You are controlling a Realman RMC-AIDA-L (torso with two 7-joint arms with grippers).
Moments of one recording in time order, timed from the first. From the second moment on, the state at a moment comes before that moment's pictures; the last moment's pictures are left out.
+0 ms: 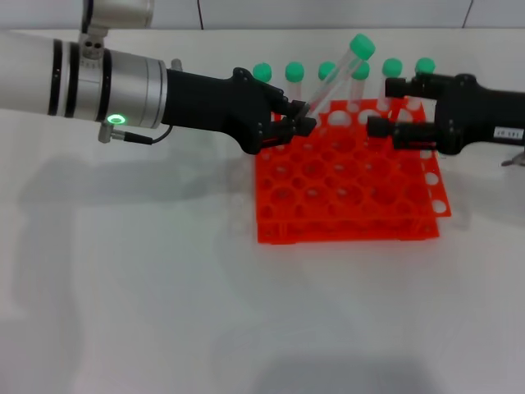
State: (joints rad) left arm -0.85 -2.02 0.98 0.49 1.90 1.39 -1.38; right arm 0.55 2.01 -0.94 -0.74 -1.66 -1.50 1.43
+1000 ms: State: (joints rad) left arm -0.85 -2.04 0.98 0.50 1.89 1.38 -1.34; right arm 0.61 2.03 -0.92 -0.31 -1.27 -1.55 1.21
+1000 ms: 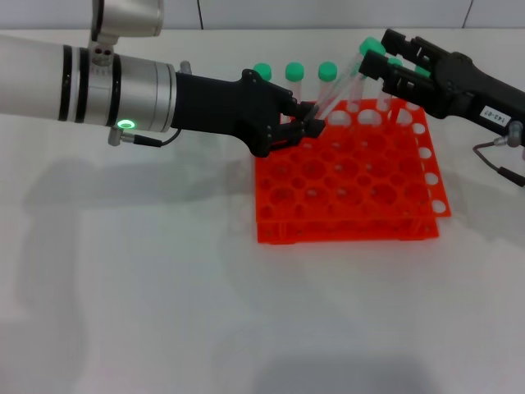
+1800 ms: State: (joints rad) left arm -0.86 -2.05 0.98 0.50 1.89 1.36 -1.34; right arm 0.66 2.03 -0.93 -0.09 -1.15 -1.60 0.99
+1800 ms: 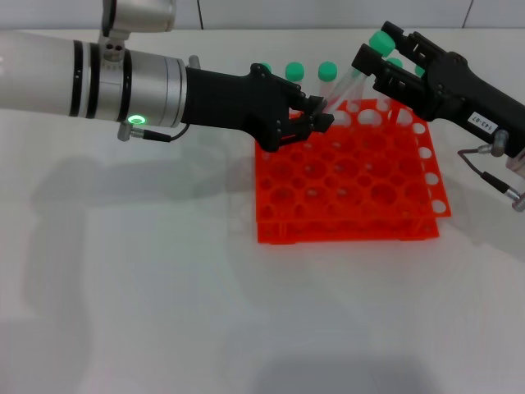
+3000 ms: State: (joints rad) left arm -0.87 -2.06 0.98 0.50 1.89 1.35 -1.36; right arm 0.67 2.03 -0.92 -0.09 -1.14 -1.56 0.99
